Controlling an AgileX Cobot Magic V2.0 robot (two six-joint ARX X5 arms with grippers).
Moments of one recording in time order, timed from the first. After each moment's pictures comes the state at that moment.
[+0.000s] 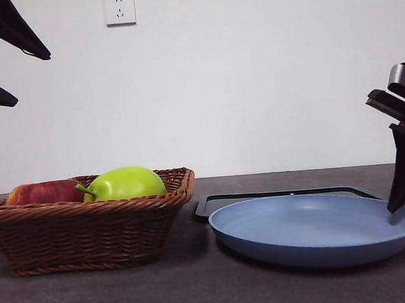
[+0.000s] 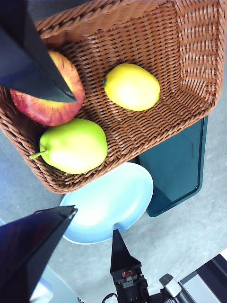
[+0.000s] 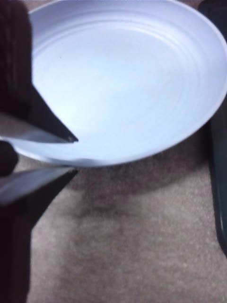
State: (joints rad) left arm -0.17 0.92 0.73 -0.49 0.58 -0.18; right arm 0.08 1.45 0.69 -0.41 -0.49 0.16
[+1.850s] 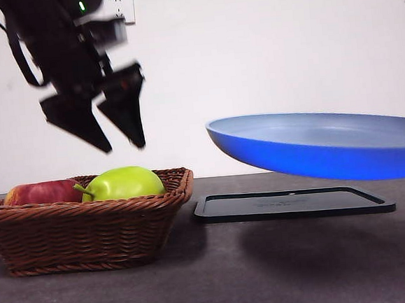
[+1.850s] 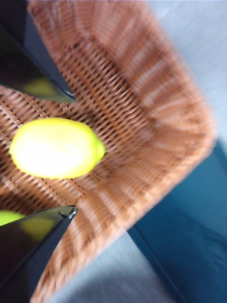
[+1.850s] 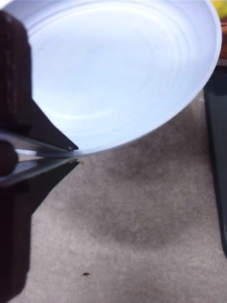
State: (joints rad) left arm -0.42 1.67 1.26 -0.56 0.10 0.13; right arm 0.08 1.03 0.69 -0.72 -0.49 0.16
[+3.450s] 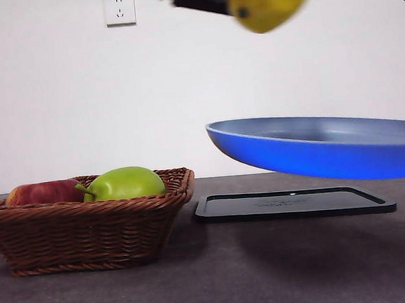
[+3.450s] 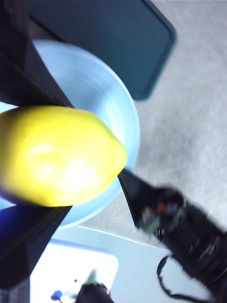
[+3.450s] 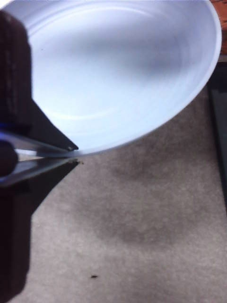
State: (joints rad) left arm -0.97 1.47 1.27 -0.44 0.16 0.04; right arm 0.08 1.04 0.69 -0.74 -0.49 0.19
